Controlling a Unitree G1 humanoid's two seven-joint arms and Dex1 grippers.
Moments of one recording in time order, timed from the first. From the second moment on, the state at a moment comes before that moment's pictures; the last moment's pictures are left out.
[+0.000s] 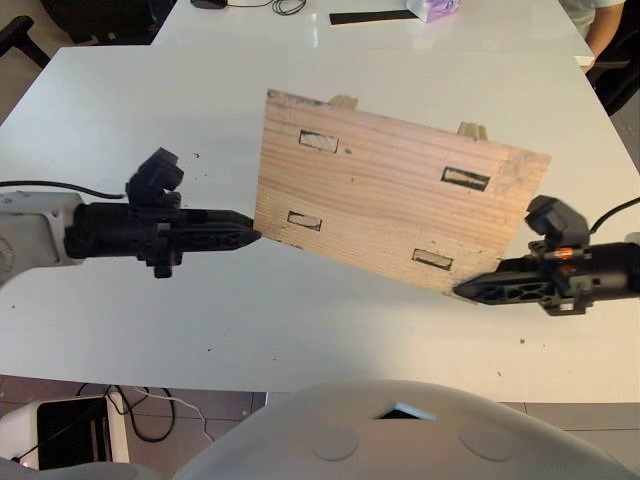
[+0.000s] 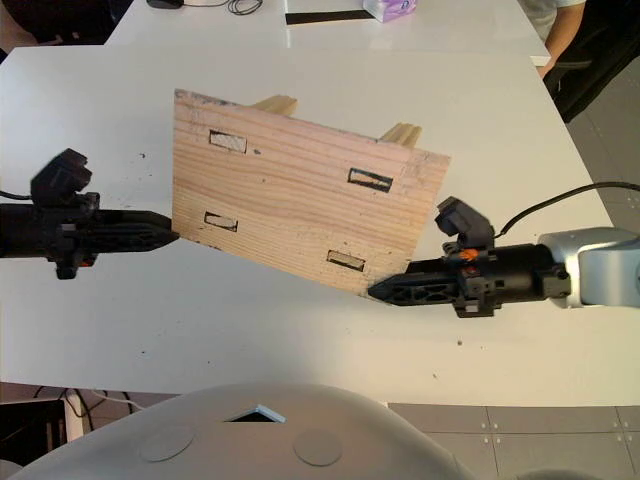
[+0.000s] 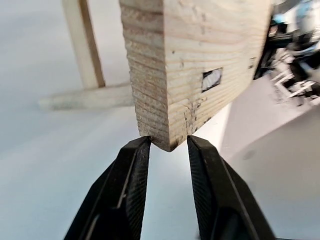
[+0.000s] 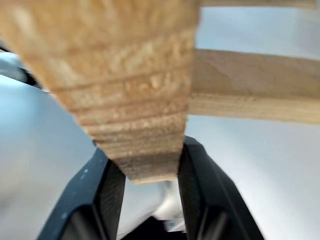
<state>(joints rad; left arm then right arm) -0.11 1.27 0.21 -0.32 -1.42 1.07 -0.99 -0.06 -1.31 -0.13 -0.37 1.74 1.28 0.84</state>
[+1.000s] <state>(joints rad) -0.25 1.32 0.17 -0.15 -1.43 1.44 -1.30 -0.37 -1.20 0.23 -0.16 1.96 1.36 0.78</state>
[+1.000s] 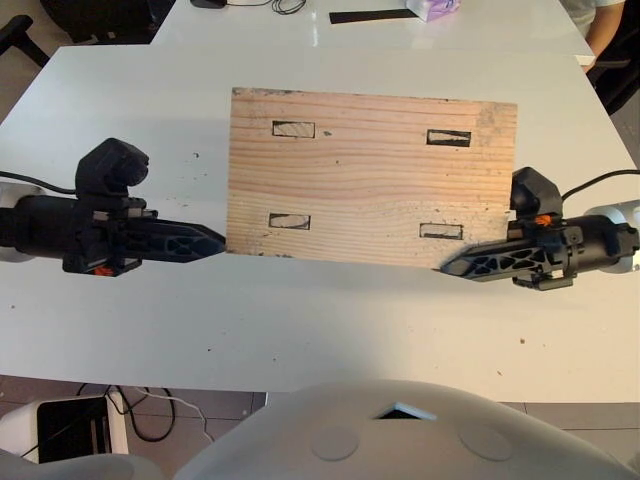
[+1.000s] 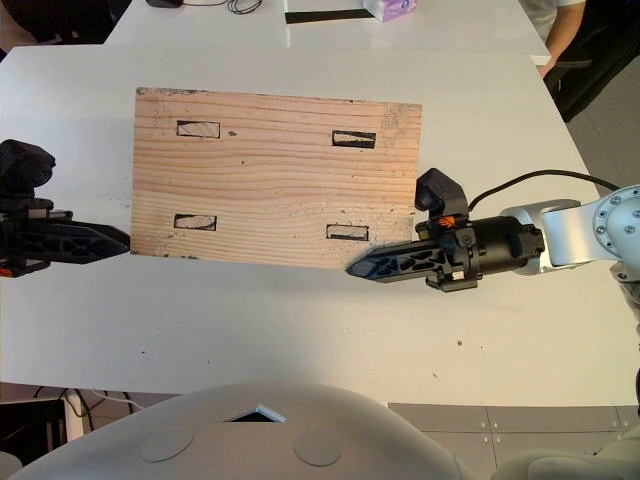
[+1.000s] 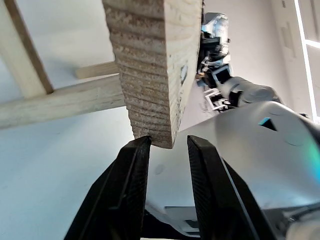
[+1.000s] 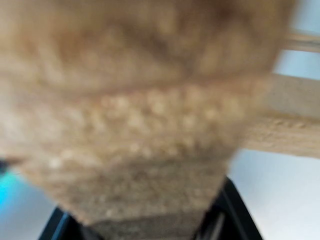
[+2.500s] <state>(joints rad) 0.27 1.17 0.57 -0.24 -1.06 1.16 -1.45 -0.39 -1.39 0.19 -0.09 1.81 1.44 0.86</state>
